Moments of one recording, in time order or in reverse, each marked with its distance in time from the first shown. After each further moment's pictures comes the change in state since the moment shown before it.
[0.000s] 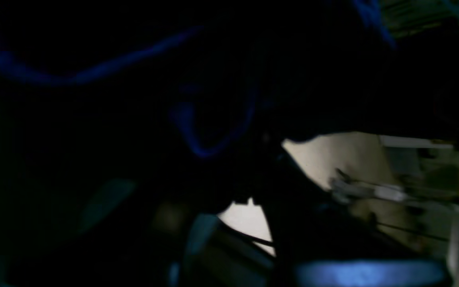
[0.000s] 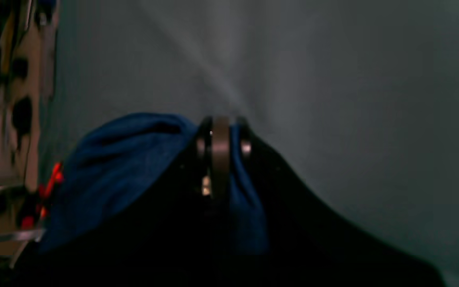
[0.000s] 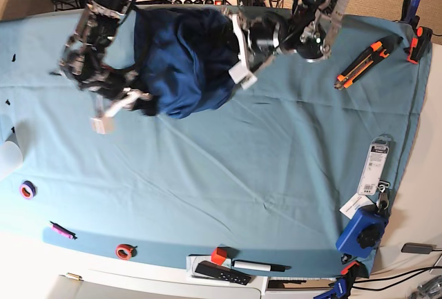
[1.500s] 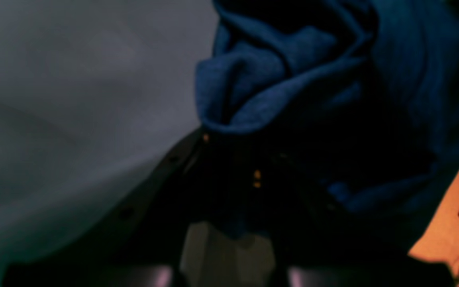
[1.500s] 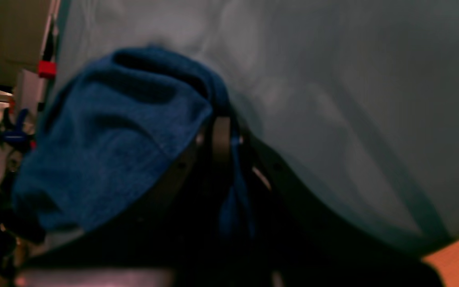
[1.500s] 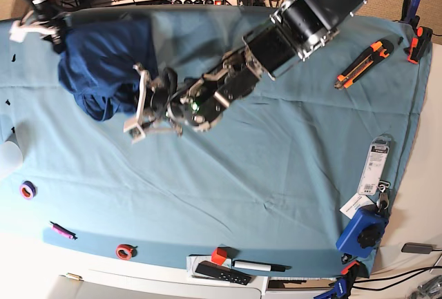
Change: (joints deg) left arm -37.8 18.1 31.1 -39.5 14.2 5.4 -22.6; right arm -8.1 -3.9 44.3 2.5 10.1 1.5 -3.2
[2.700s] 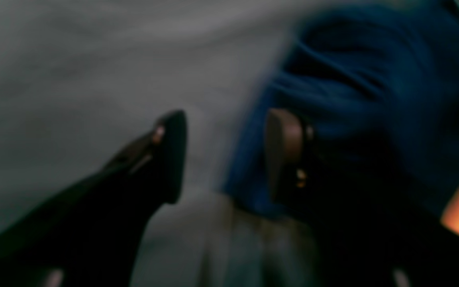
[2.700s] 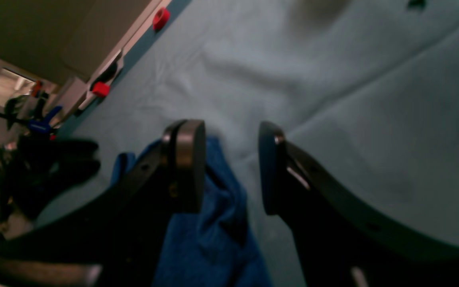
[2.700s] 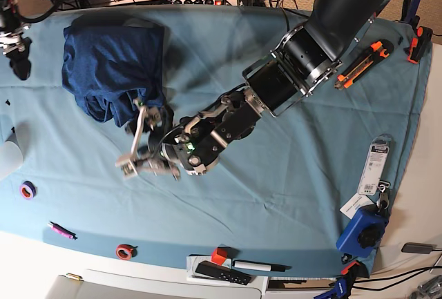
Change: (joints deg) left arm -10.2 0.0 -0.2 0.2 -4.5 -7.3 10.5; right arm 0.7 16.0 0.0 0.1 12.0 5.8 -3.0
